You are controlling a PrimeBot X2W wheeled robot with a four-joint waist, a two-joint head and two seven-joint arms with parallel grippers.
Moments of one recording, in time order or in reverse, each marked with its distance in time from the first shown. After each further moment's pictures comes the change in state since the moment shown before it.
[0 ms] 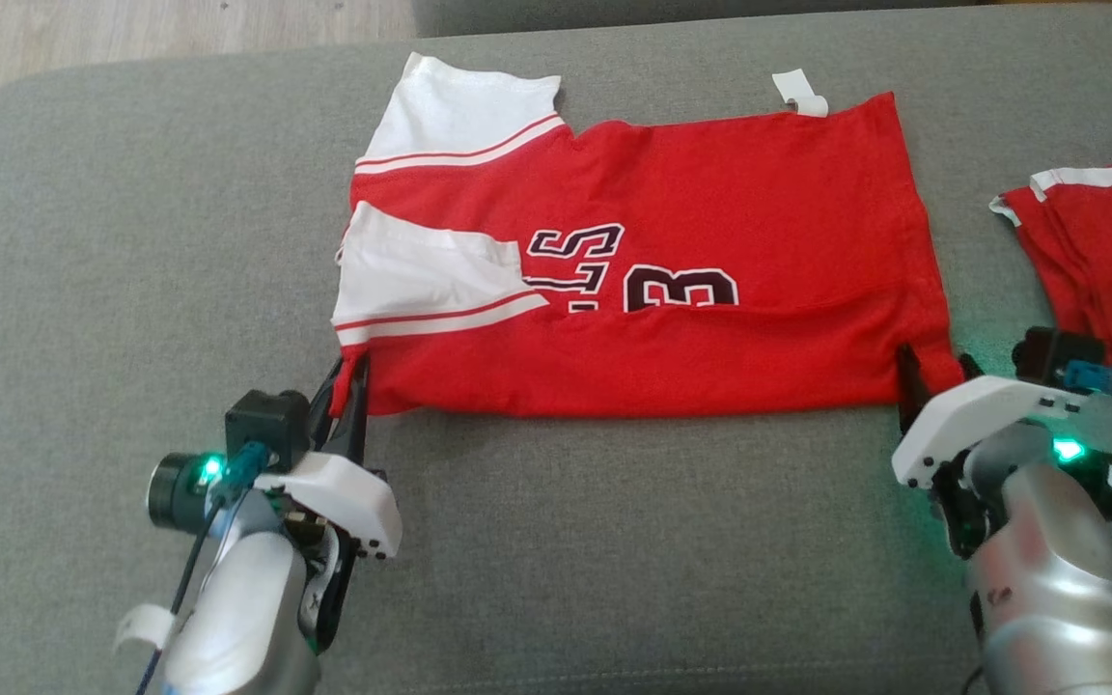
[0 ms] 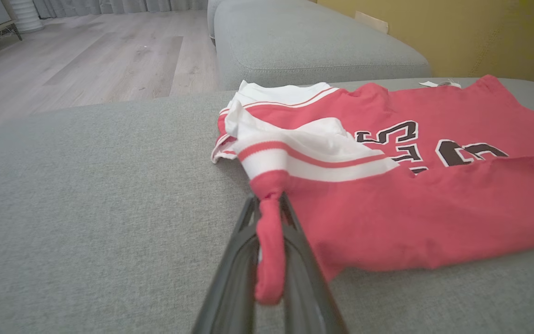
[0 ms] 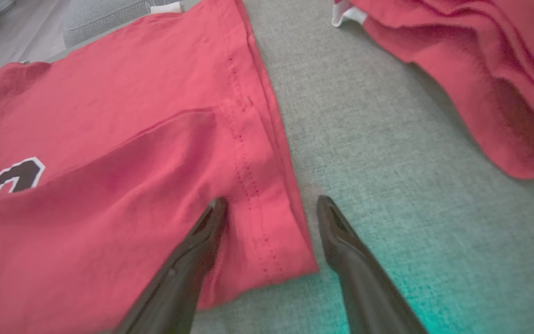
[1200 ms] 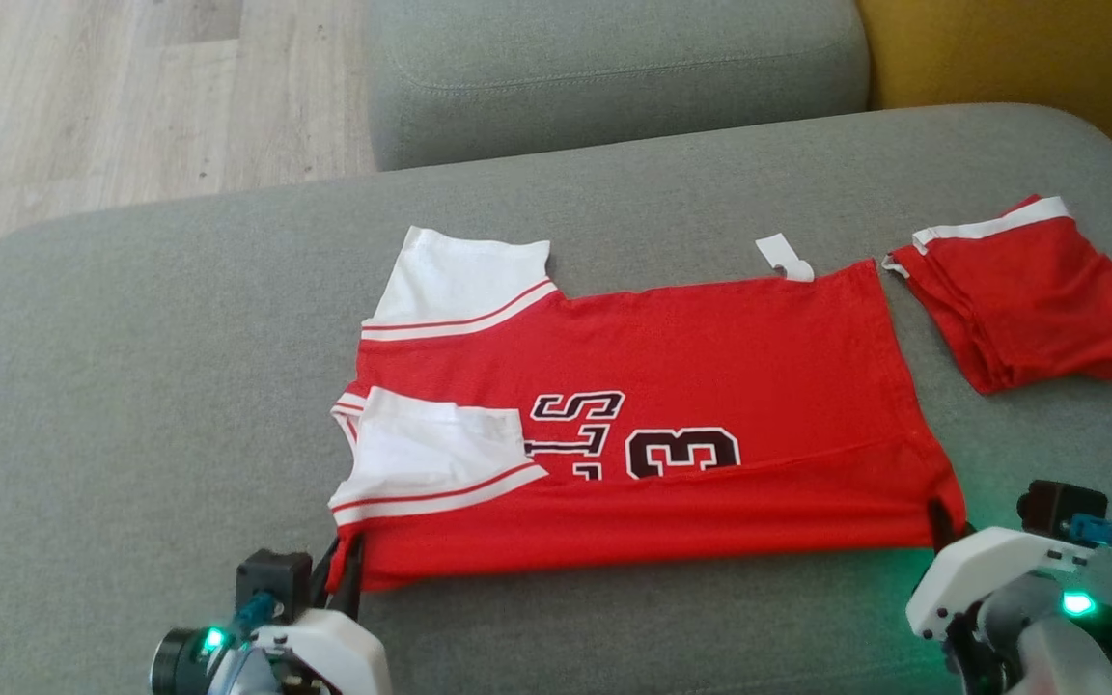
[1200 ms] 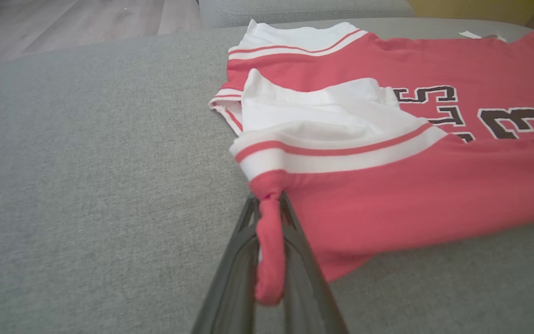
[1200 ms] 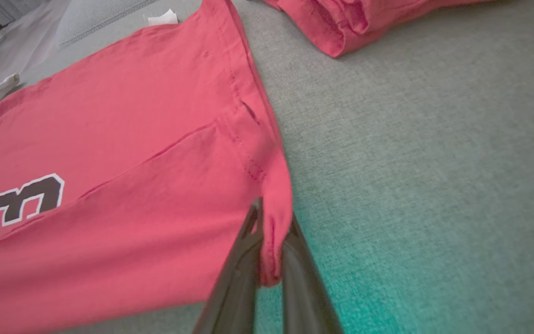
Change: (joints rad) left arm 0.224 0.015 -0.007 0.055 -0.022 0.014 0.020; right arm 0.293 0.013 -0.004 -0.158 0.044 0.000 0.027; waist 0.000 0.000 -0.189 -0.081
